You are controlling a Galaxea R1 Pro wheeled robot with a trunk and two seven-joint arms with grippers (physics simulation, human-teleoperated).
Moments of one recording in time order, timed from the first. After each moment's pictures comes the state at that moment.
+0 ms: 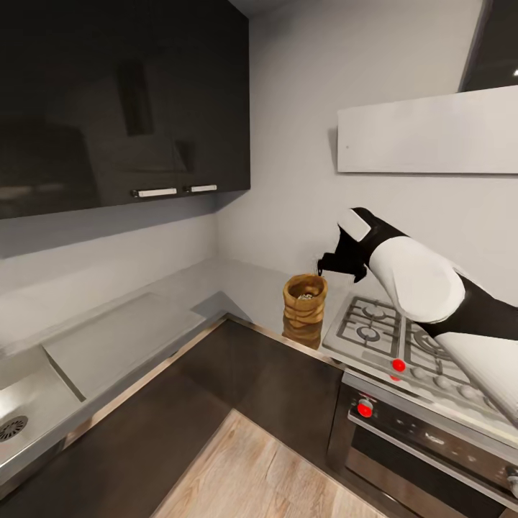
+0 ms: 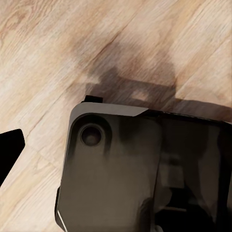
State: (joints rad) left arm -0.03 -0.04 0.16 -0.20 0.02 -0.11 -0.01; right arm -1.65 0.08 -0.54 -0.11 -0.02 1.02 -0.60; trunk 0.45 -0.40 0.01
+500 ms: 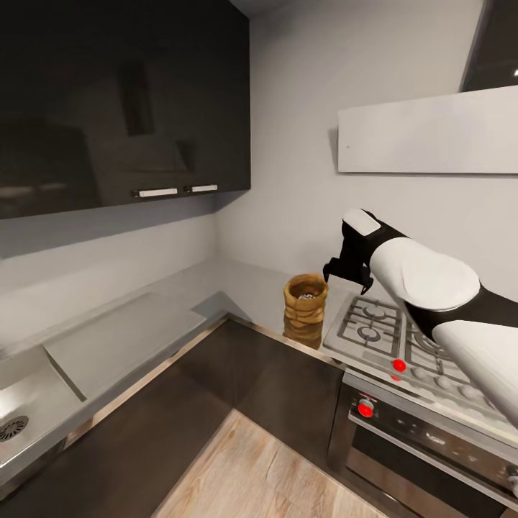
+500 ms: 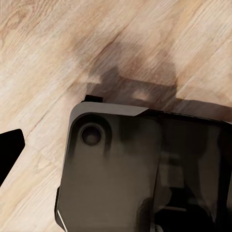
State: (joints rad) left arm -0.03 -0.04 0.16 -0.20 0.02 -0.11 -0.01; right arm -1.65 0.08 -0.92 -0.11 -0.03 0.90 -0.98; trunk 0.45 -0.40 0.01
